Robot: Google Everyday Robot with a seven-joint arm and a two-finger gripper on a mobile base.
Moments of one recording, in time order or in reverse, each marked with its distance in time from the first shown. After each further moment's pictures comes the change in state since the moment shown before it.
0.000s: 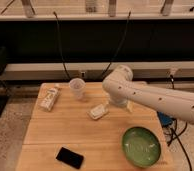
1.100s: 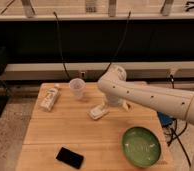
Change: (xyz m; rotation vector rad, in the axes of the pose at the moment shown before) arm 0.001 -0.021 0.011 -0.005 -0.019 -0.125
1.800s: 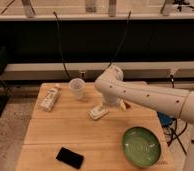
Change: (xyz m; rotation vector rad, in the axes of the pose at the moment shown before) arm 0.002 -0.013 0.006 -0.002 -0.013 -0.052
